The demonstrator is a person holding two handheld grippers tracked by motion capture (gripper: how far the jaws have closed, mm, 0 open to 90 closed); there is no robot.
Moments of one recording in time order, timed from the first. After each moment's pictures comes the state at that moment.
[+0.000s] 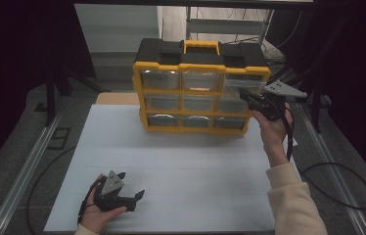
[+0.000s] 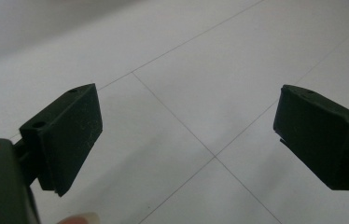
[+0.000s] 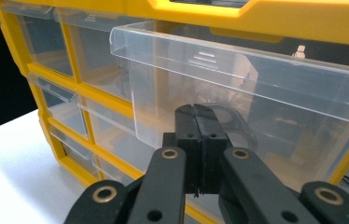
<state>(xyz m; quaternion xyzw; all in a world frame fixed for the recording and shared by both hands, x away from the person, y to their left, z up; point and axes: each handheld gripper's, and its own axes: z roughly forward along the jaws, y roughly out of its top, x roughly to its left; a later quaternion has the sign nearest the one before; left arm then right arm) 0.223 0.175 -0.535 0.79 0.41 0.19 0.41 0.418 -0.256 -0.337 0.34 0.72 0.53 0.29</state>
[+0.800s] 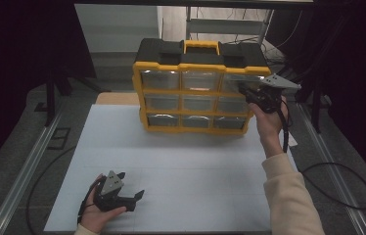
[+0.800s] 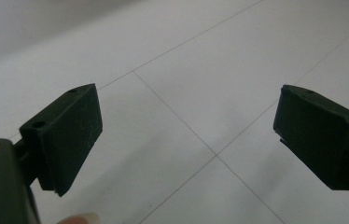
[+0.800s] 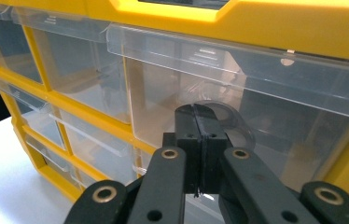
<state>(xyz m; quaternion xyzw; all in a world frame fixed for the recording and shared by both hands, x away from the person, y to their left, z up) 0.223 0.177 -0.535 0.79 0.41 0.19 0.41 0.442 -0.250 -0.336 0.36 0.71 0.52 0.30</state>
